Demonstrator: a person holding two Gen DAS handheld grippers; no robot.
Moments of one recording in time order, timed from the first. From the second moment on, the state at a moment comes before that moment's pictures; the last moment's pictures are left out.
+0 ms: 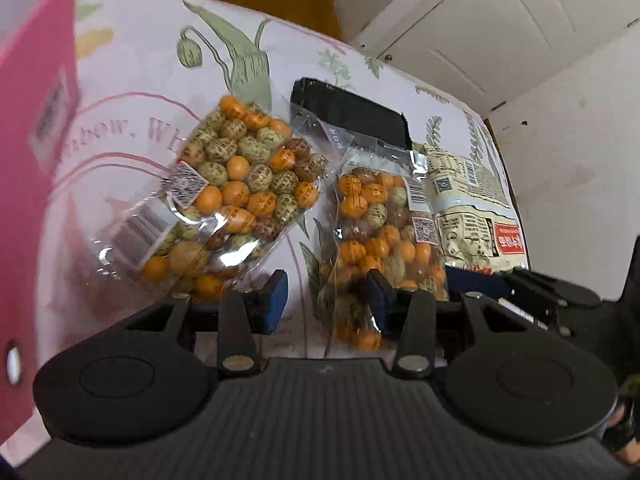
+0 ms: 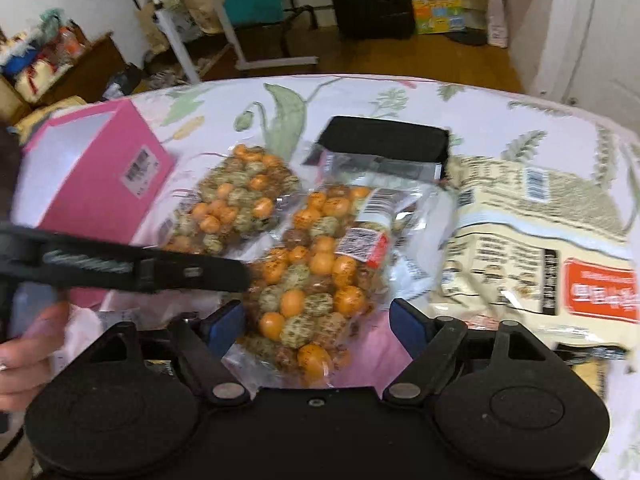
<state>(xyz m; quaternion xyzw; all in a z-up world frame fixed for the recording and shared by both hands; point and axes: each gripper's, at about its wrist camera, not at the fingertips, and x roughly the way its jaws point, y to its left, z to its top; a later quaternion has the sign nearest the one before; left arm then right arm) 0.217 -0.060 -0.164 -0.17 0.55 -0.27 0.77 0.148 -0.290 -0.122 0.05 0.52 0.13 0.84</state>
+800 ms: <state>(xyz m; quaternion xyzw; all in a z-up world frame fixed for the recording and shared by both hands) 0.206 -0.108 -0.154 -0.11 0.56 -0.33 0.75 0.137 -0.255 -0.140 -0.03 0.49 0.08 0.87</state>
